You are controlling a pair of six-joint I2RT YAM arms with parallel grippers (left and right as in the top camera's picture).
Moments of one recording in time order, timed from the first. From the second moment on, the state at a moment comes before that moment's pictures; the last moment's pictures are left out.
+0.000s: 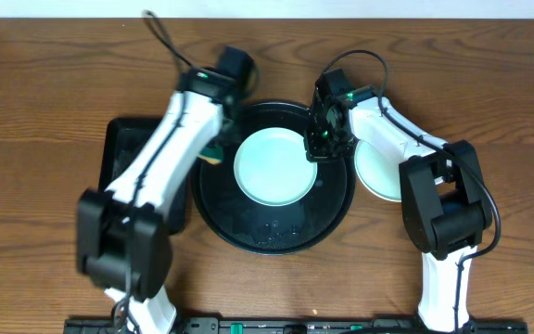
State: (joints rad) left arm -0.32 1.84 1.60 -1.16 -0.27 -0.39; right arm 0.40 2.16 1.54 -0.85 -0.30 0.30
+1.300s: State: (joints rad) left arm 0.04 1.77 1.62 -1.25 -0.13 -0.40; right arm 0.98 1.72 1.52 -0.89 1.07 0.22
